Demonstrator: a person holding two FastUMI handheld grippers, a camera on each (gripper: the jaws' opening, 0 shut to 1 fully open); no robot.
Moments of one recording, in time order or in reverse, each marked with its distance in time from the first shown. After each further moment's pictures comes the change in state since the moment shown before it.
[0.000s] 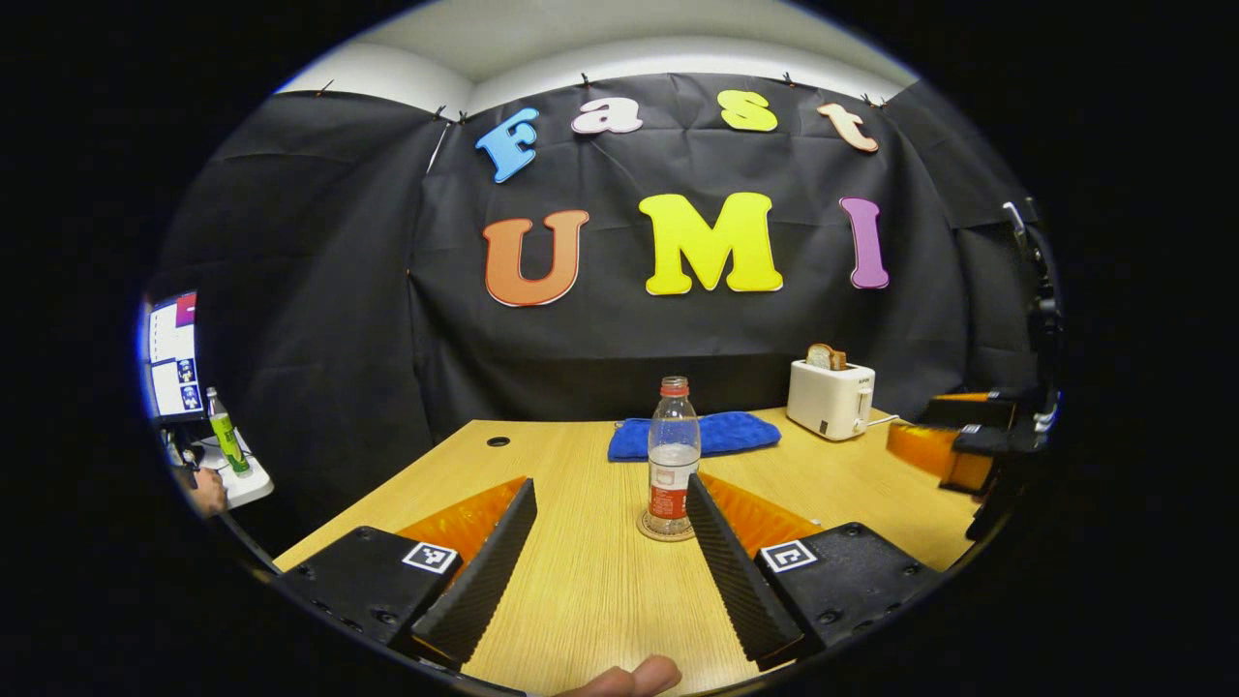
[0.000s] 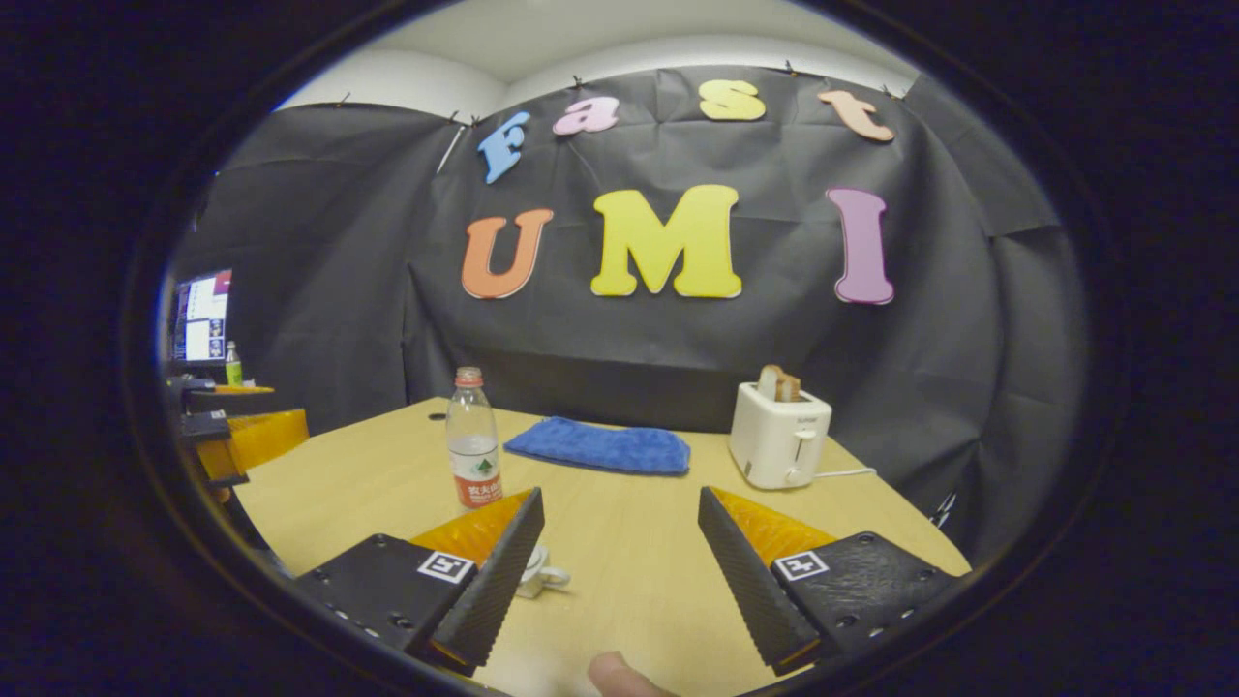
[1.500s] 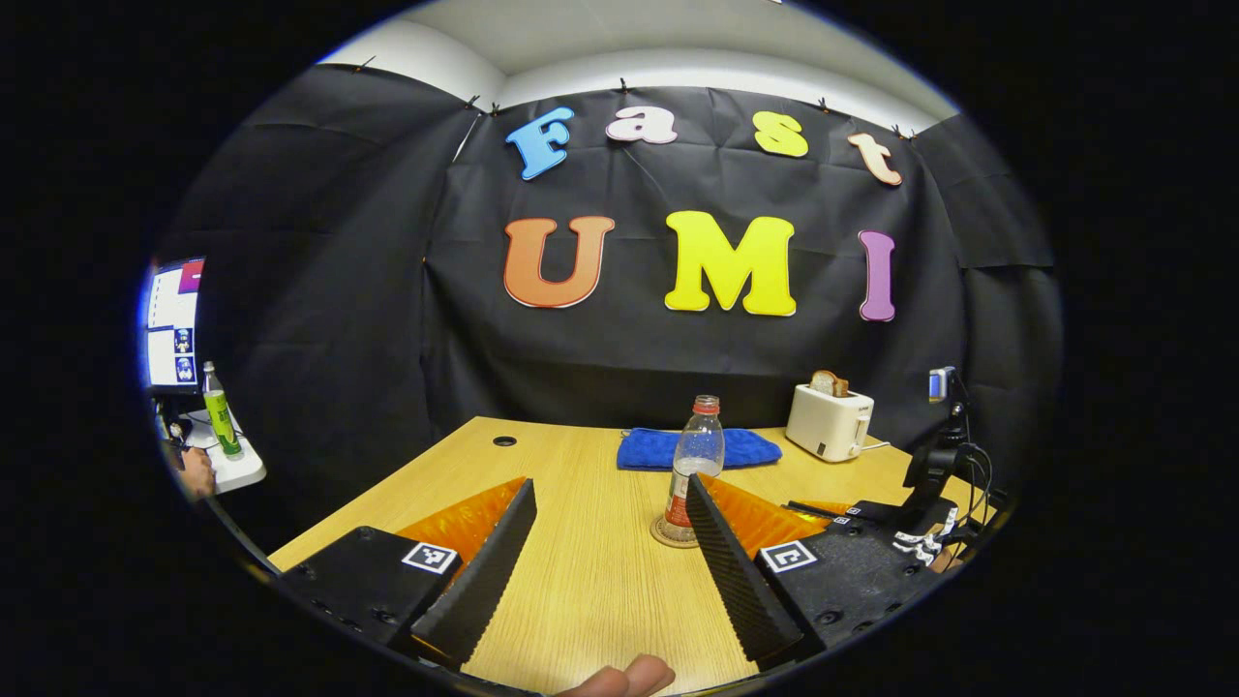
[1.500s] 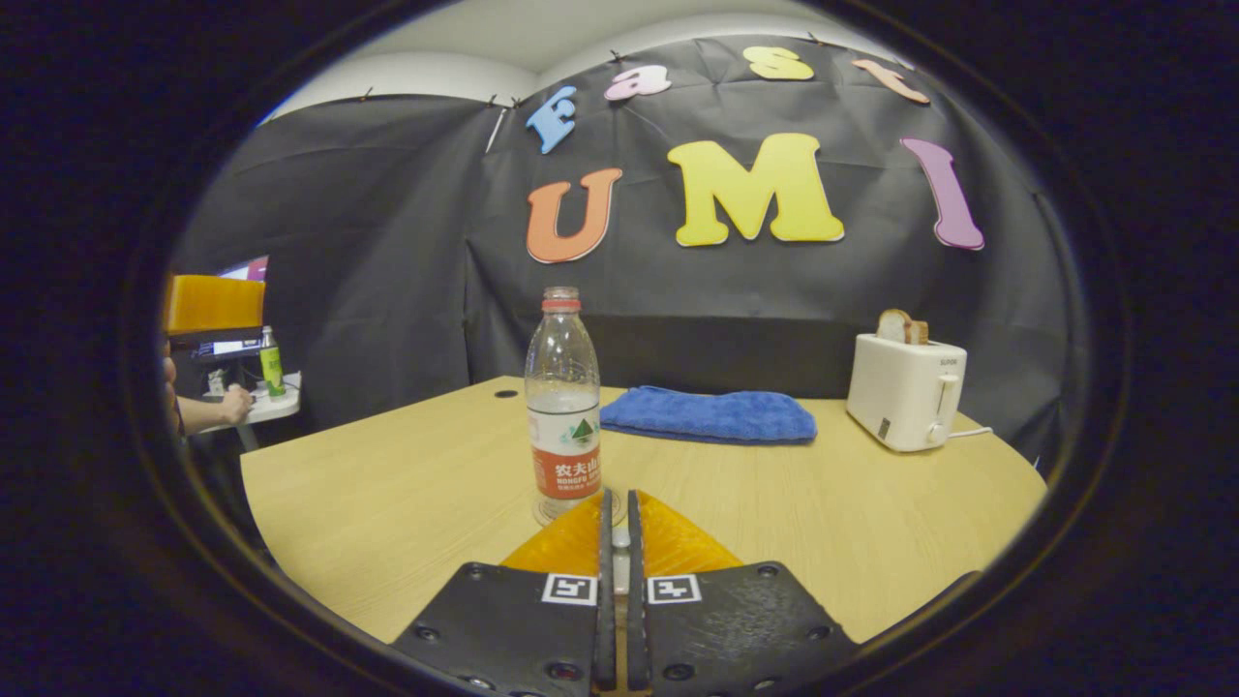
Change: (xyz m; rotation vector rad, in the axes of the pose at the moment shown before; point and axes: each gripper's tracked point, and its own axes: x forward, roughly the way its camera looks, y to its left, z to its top) left arm -0.011 0.041 0.013 -0.103 -0.018 -0.039; right arm 0.099 0.128 -0.101 0.016 0.107 0.215
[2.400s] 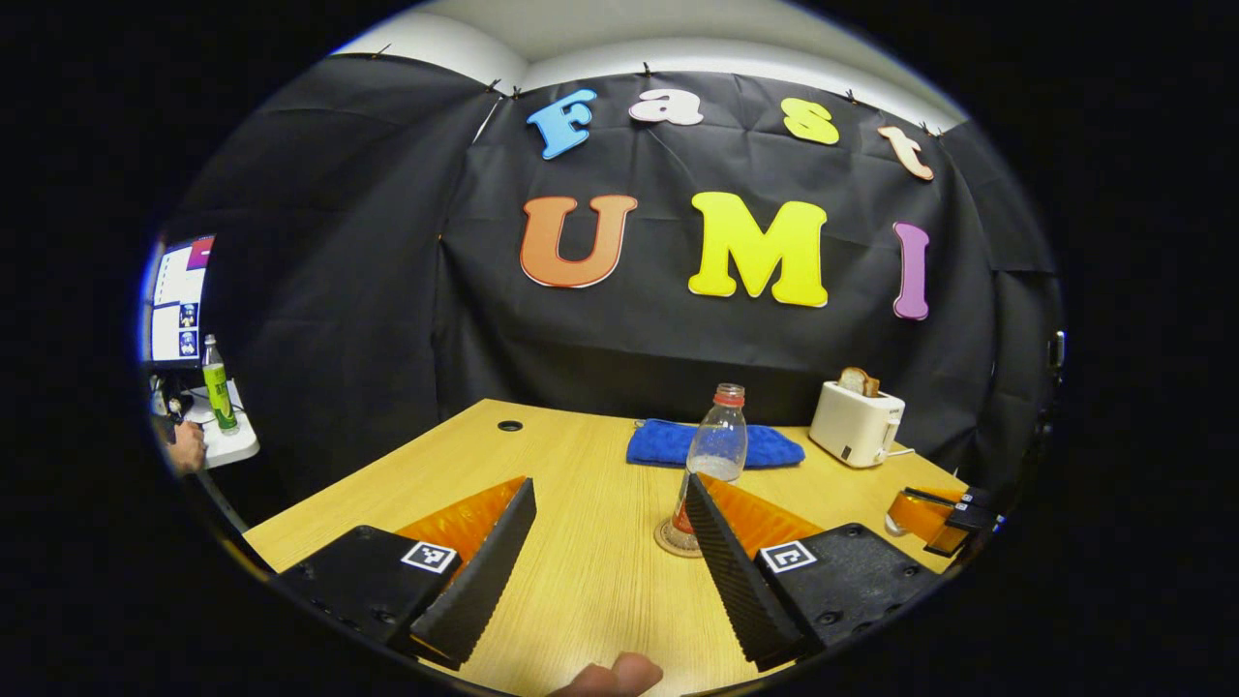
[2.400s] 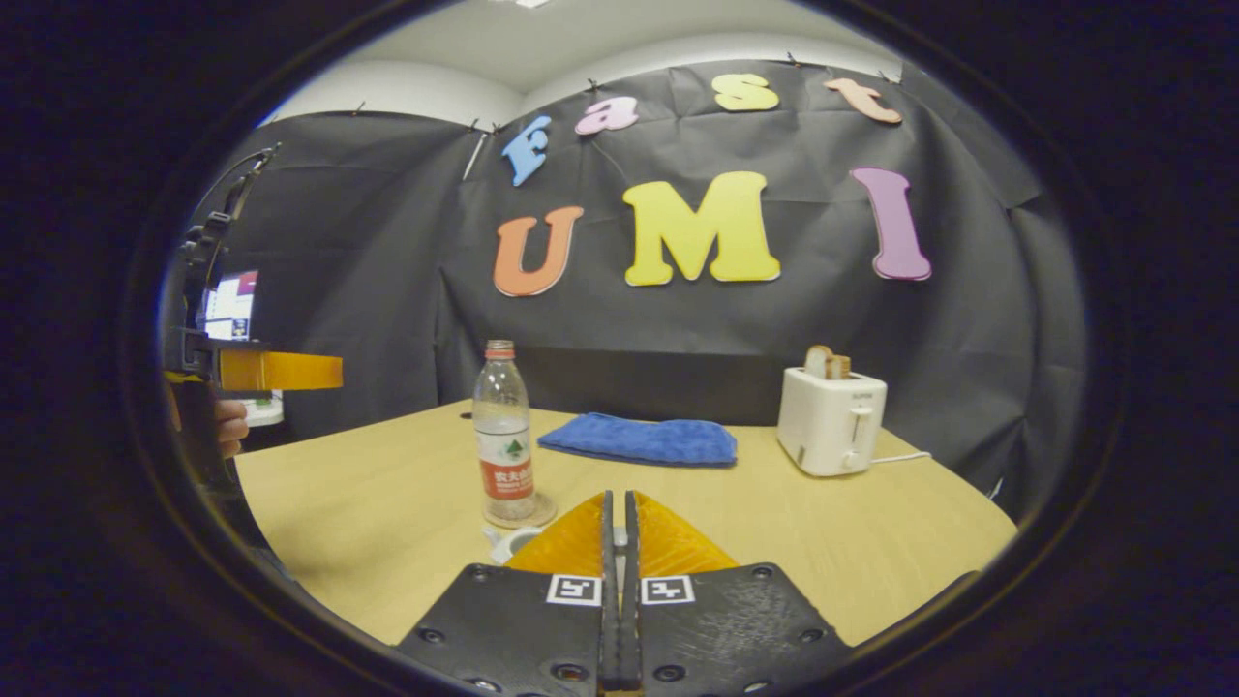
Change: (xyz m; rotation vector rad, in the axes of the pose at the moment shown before) left arm 0.035 -0.004 -0.023 -0.019 0.050 0.075; right arm -0.064 -0.040 0.033 0.002 -0.102 0.005
